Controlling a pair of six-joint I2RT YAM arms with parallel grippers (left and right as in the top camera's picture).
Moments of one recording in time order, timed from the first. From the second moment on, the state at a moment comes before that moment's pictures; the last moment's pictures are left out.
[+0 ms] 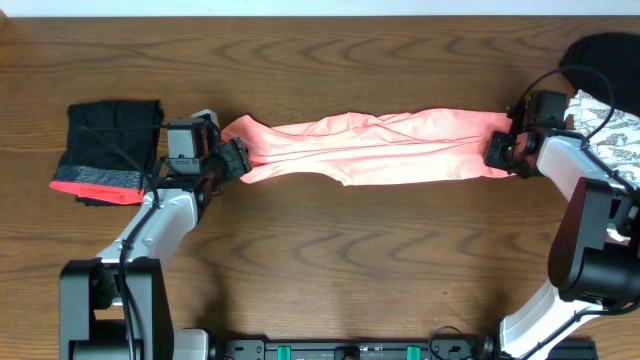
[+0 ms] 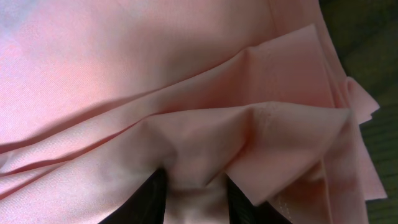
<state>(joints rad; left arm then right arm) 0.00 1.58 0.76 -0.08 0.17 -0.36 -0.19 1.91 1.11 -0.41 -0.10 0.11</state>
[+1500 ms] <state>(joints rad) 0.15 1.66 0.78 0.07 0.49 -0.36 -0.19 1.88 1.10 -0.46 -0.12 0.10</state>
